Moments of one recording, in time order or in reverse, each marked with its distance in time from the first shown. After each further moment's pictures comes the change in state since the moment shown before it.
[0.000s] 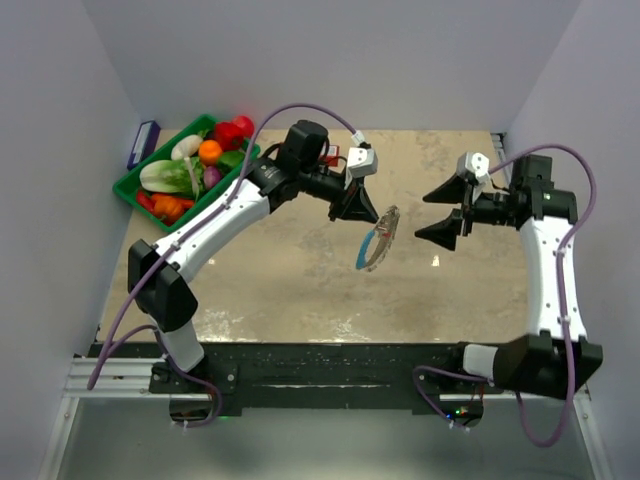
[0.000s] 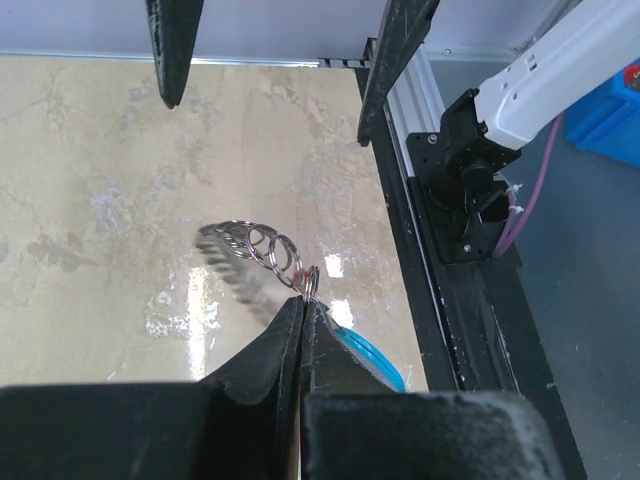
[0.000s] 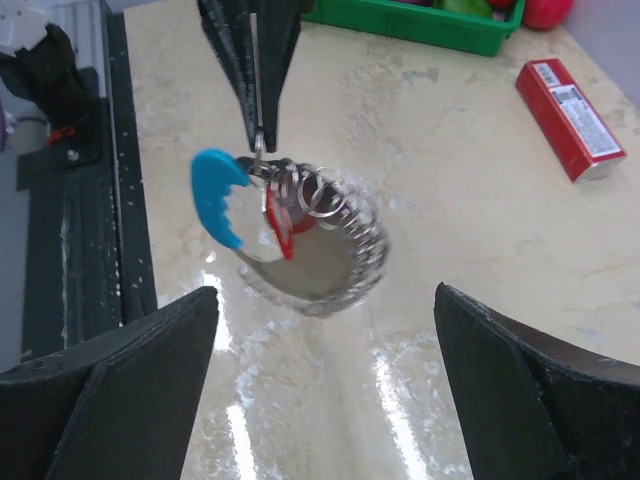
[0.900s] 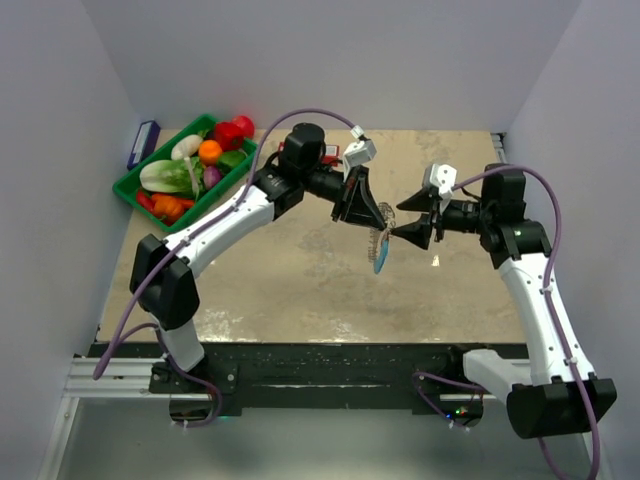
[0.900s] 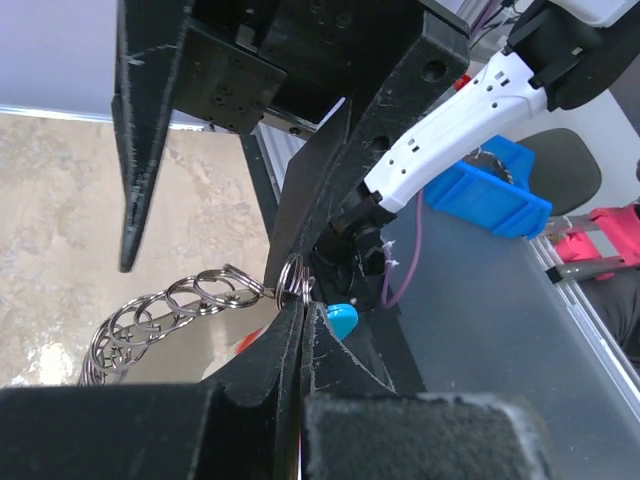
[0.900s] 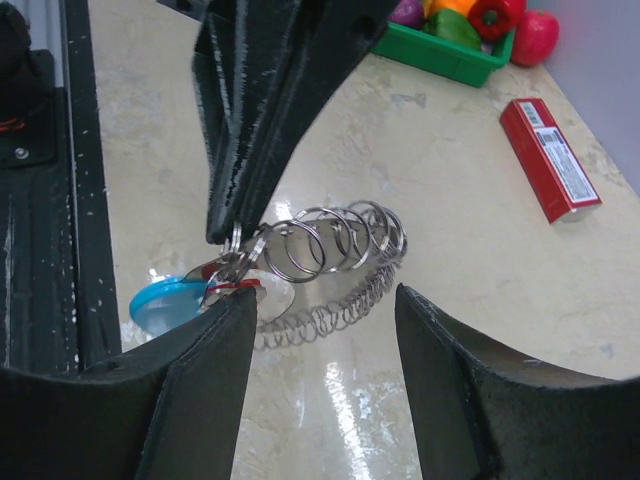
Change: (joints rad) left arm 0.006 0.011 -0.123 0.411 0.256 -0.446; right arm 0.269 -0.233 -0.253 0.624 0.236 0.482
